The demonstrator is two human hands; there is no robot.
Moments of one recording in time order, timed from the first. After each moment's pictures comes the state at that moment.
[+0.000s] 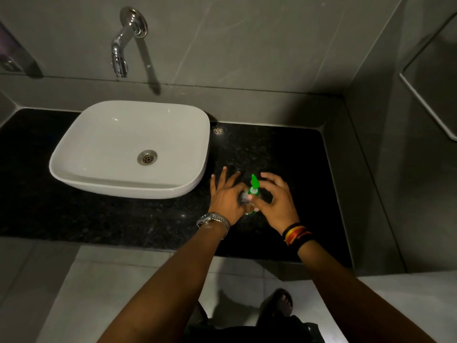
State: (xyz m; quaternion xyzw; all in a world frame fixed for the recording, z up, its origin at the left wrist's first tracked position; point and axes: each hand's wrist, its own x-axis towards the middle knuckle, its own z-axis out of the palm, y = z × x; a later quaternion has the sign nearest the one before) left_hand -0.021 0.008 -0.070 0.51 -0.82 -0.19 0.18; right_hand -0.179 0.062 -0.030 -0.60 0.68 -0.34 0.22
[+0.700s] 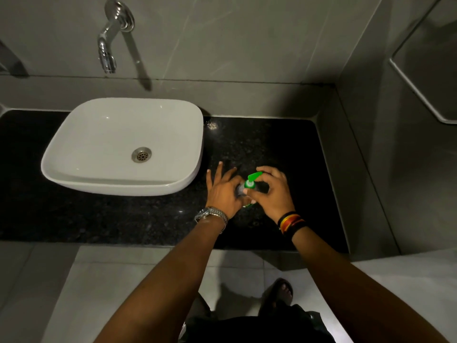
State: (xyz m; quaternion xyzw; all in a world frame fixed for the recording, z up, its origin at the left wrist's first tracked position) left_hand -0.023 0.012 -0.066 0.52 -0.82 -0.19 0.18; right_hand -0.178 0.061 -0.035 -0.58 0.70 -0.34 0.22
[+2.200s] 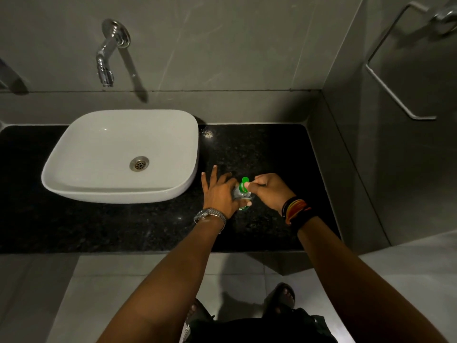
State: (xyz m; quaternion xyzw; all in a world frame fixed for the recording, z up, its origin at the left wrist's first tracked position) left_hand -0.024 0.012 -0.050 0.53 -0.82 -0.17 0.12; right_hand -0.174 0.065 0.034 -0.48 0.72 -0.28 0.42
